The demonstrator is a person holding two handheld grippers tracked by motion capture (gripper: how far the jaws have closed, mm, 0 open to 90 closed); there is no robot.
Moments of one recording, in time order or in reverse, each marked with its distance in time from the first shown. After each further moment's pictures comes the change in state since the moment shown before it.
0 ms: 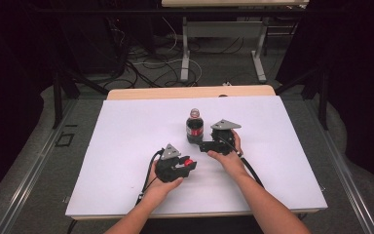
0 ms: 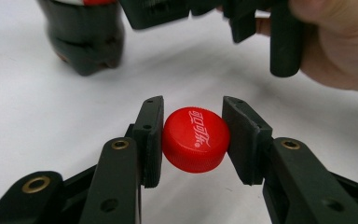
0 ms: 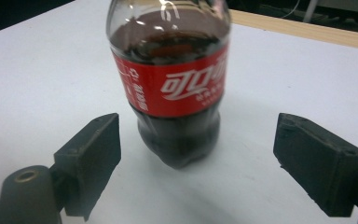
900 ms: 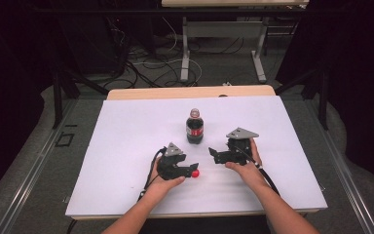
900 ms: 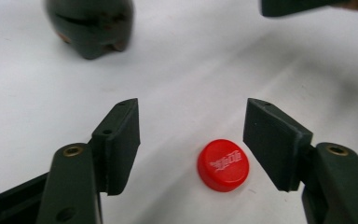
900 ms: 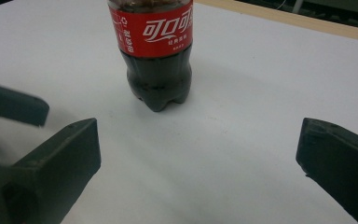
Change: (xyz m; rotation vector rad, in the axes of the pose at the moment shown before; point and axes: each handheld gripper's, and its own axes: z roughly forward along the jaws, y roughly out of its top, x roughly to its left) left arm 0.015 0.002 0.000 0.028 0.039 -0.036; right arm -0.012 -0.018 -0.055 0.028 -0.029 -0.048
